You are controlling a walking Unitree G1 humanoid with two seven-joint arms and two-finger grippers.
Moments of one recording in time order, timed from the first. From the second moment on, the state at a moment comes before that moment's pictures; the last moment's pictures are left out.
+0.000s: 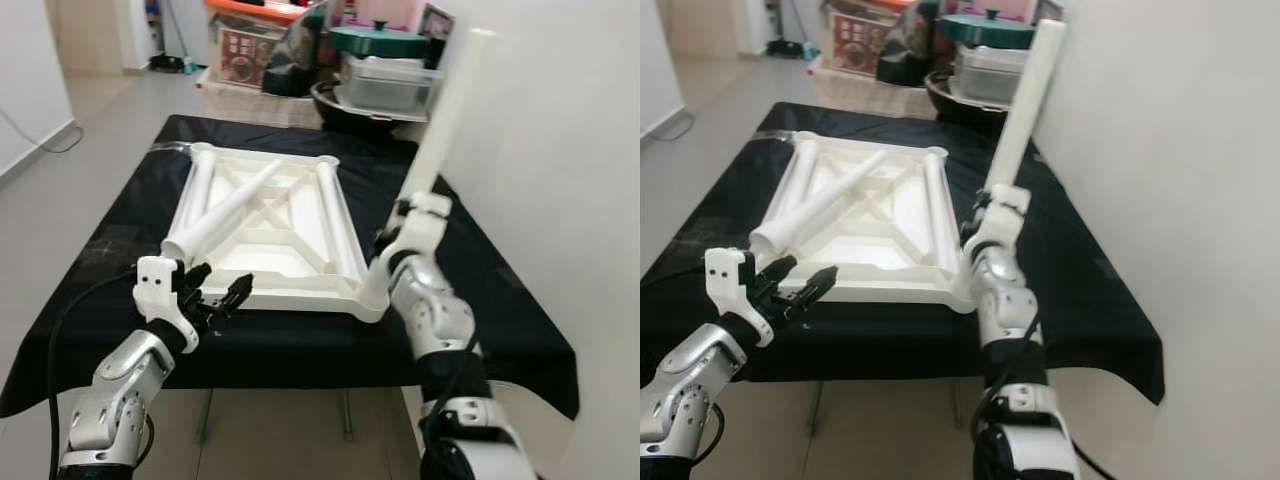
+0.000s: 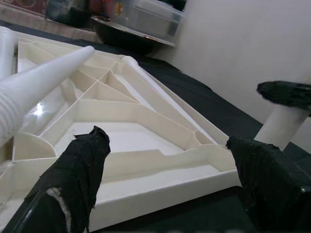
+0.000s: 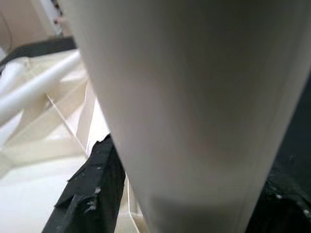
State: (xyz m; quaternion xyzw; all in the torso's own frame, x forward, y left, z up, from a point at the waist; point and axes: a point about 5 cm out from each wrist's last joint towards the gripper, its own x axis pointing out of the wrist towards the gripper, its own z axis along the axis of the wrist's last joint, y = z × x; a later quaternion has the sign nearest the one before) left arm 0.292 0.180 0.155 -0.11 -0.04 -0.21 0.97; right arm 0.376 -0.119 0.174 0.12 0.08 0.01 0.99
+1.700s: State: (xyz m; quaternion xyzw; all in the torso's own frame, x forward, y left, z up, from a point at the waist) left arm 0.290 0.180 0.153 -0.12 -0.04 -0.21 0.97; right arm 0.376 -0.103 0.205 0.16 0.00 0.15 0.98
